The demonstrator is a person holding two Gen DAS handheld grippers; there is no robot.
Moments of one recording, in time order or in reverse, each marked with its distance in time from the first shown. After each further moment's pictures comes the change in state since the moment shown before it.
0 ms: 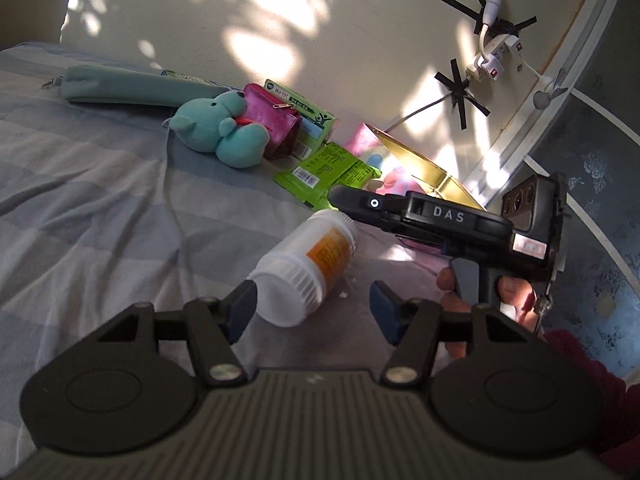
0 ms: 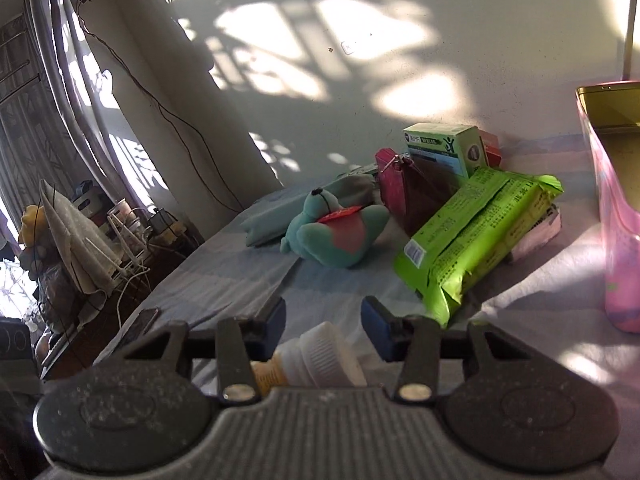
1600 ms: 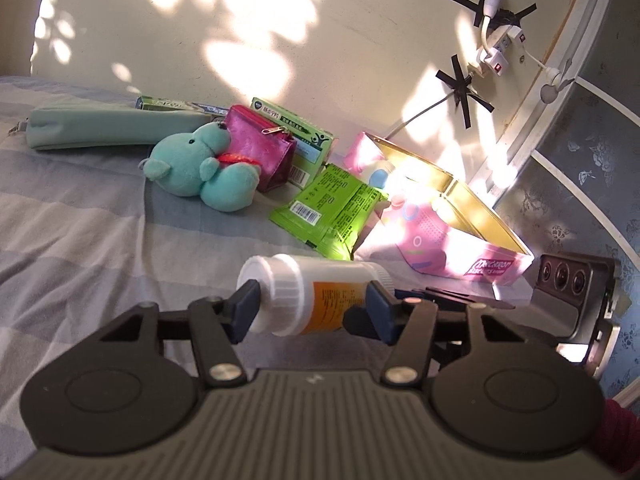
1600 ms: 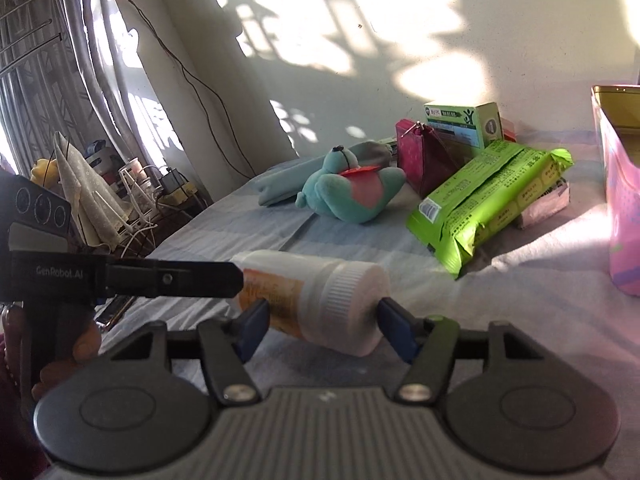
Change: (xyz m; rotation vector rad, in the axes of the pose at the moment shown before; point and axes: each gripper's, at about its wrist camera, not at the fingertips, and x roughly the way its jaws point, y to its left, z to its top) left arm 0.029 -0.006 0.042 0.102 -0.017 0.007; right arm -0.016 0.011 -0.030 -0.133 0.014 -0.006
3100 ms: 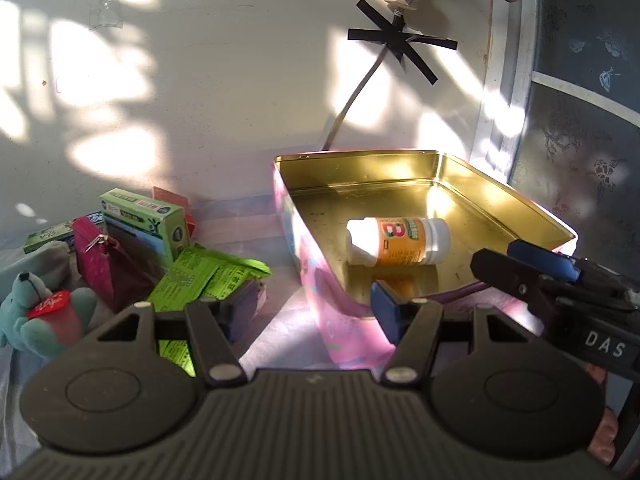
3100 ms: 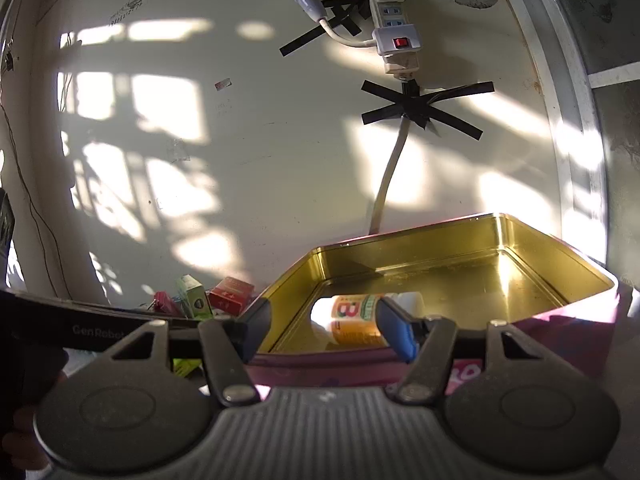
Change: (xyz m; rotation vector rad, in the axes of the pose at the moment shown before) left arm 0.140 -0.160 0.027 0.343 -0.029 0.214; right arm -0.143 -0.100 0.005 0.048 -0.435 -0.516
